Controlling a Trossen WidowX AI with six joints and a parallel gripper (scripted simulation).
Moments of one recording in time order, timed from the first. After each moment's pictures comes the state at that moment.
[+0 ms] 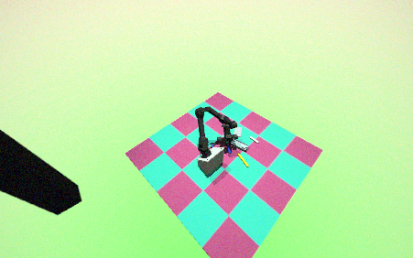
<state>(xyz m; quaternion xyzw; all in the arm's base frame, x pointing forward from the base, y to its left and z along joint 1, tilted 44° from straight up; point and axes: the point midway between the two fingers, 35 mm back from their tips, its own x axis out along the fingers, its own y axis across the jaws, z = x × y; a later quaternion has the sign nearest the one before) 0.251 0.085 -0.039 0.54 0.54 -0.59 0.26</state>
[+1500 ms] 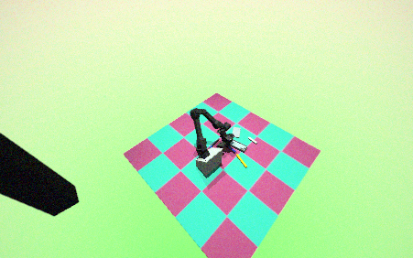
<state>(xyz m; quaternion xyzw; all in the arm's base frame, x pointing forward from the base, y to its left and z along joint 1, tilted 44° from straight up) 0.269 0.106 -0.064 0.52 0.59 -0.35 0.51</state>
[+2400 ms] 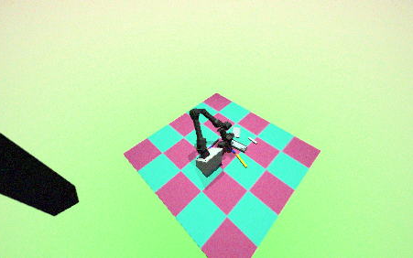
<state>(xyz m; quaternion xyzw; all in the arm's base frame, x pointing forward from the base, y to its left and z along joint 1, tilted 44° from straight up) 0.267 0.092 -0.054 0.52 0.59 -0.36 0.50</state>
